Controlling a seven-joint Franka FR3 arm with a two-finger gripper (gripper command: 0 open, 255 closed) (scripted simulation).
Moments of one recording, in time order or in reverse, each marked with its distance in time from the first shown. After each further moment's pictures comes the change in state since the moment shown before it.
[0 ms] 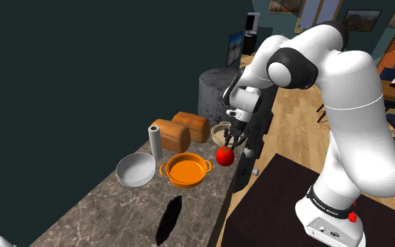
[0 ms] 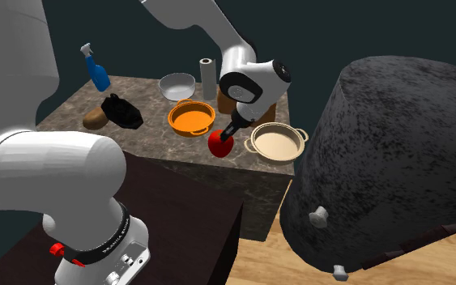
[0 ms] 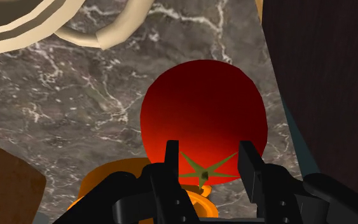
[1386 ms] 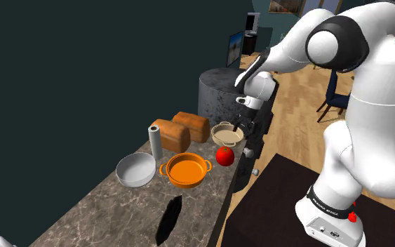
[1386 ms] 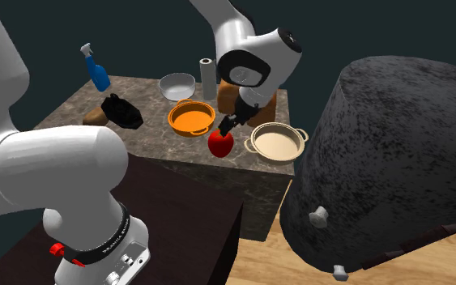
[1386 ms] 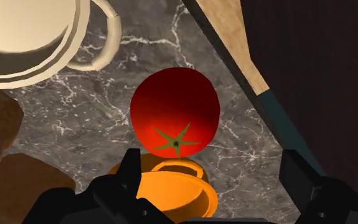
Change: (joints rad) arm 0.214 -0.277 -0.284 -0.133 -0.294 0.072 0.319
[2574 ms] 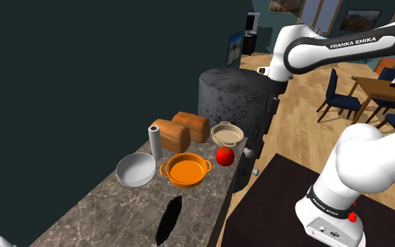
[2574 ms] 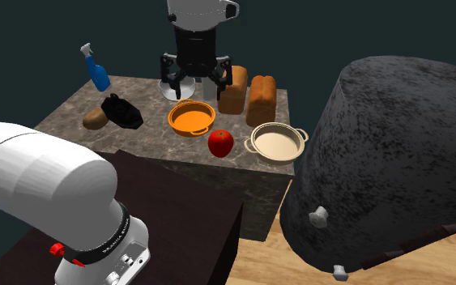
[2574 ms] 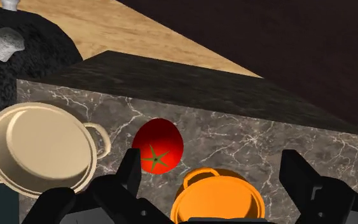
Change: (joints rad) arm -0.594 -1.038 0.753 -0.271 -0.979 -0.271 1.656
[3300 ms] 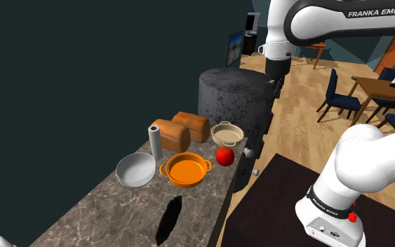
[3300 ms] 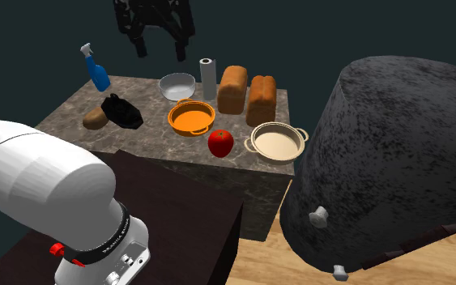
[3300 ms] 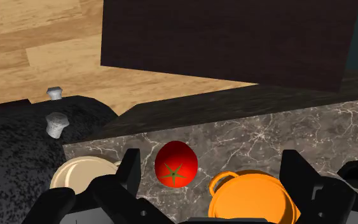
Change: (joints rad) arm -0.051 -0.013 0.318 0.215 0.093 -0.350 0.483
